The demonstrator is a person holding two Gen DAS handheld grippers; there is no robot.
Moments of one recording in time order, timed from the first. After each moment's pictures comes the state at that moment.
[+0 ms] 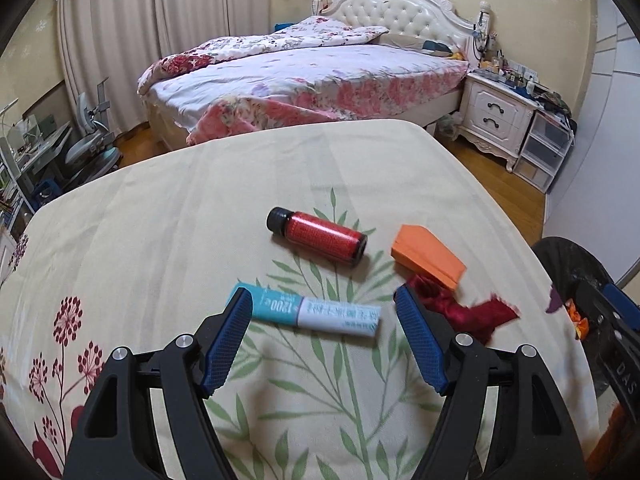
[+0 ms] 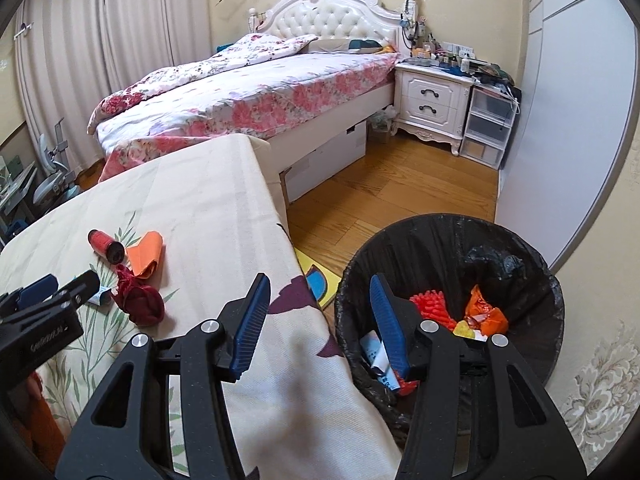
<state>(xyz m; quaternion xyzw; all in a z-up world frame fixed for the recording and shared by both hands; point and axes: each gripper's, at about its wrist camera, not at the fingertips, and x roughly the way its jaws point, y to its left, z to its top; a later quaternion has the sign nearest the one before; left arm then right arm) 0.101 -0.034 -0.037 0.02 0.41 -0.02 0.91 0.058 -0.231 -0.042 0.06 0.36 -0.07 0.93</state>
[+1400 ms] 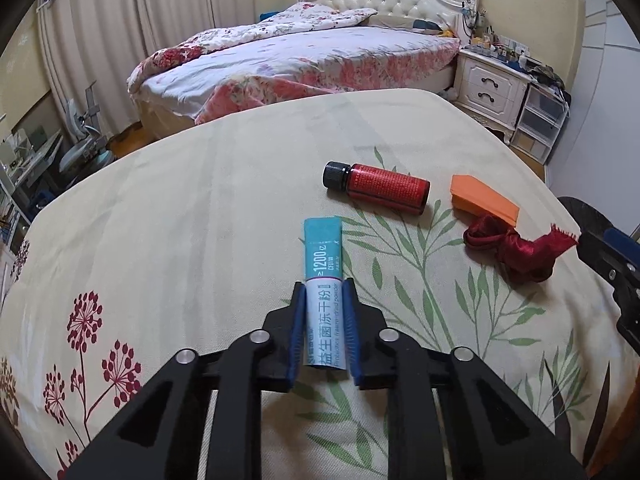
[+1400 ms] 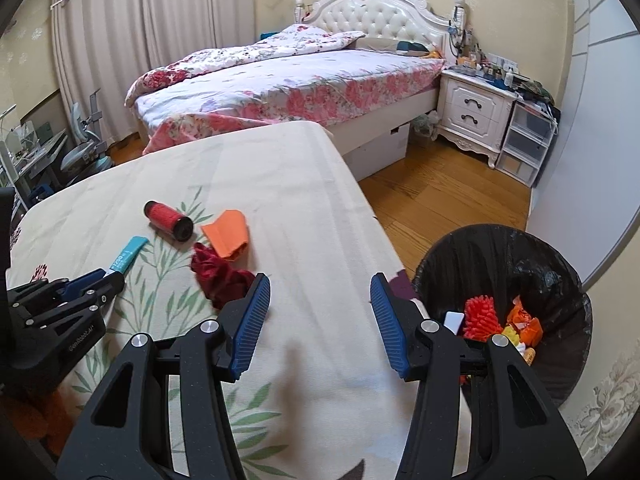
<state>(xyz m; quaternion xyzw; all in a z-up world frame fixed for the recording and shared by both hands) 0.086 0.009 -0.052 0.05 0.44 -0.04 0.90 0.059 -0.165 -0.035 0.02 0.37 0.00 0.93</state>
